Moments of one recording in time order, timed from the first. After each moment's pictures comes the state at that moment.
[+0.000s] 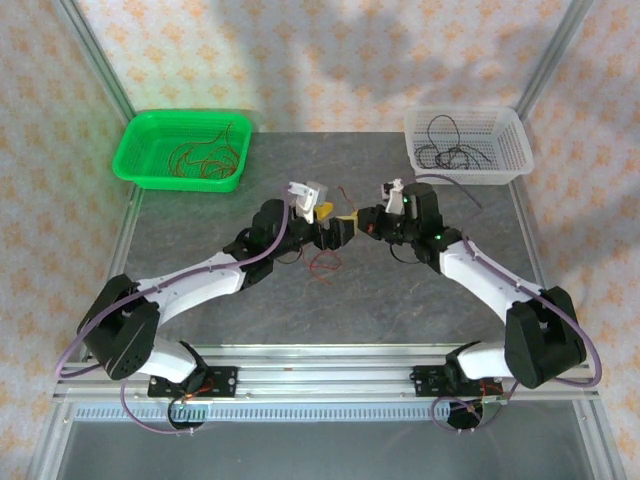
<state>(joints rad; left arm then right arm) -0.67 1.43 0.86 0.39 0.18 -0.39 0.40 1.34 0.84 -0.01 -0.55 0.80</state>
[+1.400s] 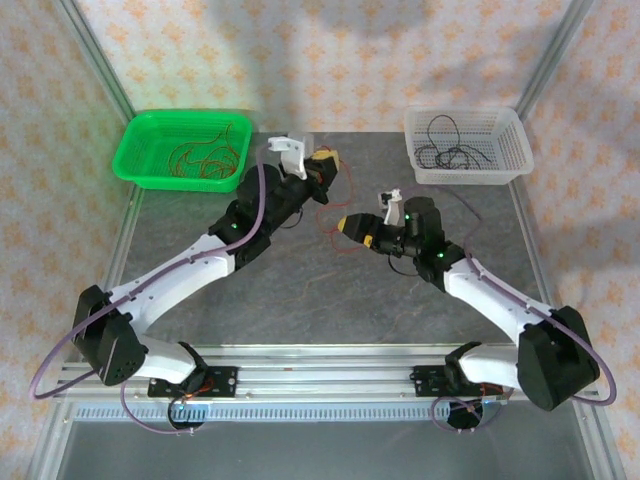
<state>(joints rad) -0.68 1.39 1.19 0.25 -0.06 -0.35 0.47 1.21 0.71 0.09 -0.56 0.84</state>
